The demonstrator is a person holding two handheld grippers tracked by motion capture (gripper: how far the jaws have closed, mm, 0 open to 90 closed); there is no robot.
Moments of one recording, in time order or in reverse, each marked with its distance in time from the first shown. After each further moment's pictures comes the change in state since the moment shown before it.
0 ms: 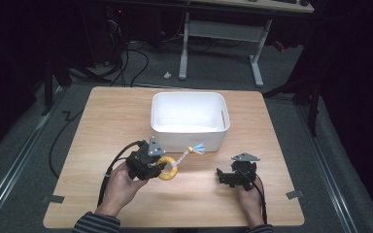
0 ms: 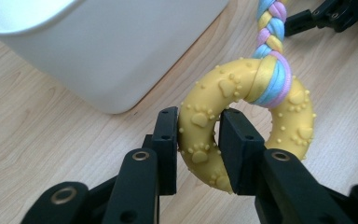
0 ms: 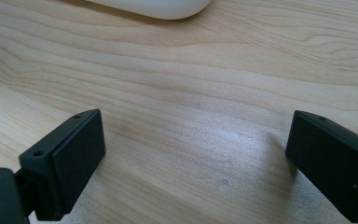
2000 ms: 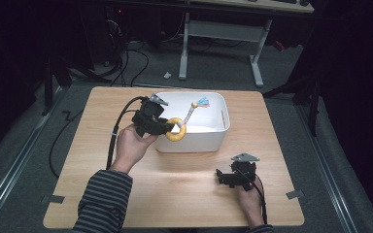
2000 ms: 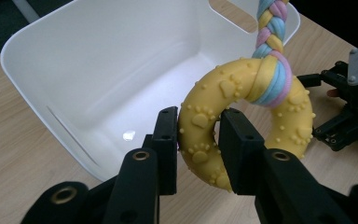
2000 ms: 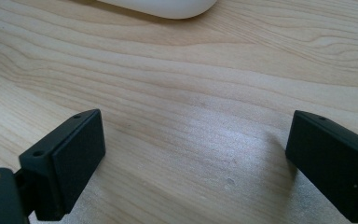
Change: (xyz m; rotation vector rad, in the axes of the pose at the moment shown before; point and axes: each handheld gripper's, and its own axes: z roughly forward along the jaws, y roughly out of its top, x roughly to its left) left arm 0.068 0.084 0.000 -0.074 -0.059 -0.170; right arm 0.001 0.000 0.000 -0.003 0.009 -0.014
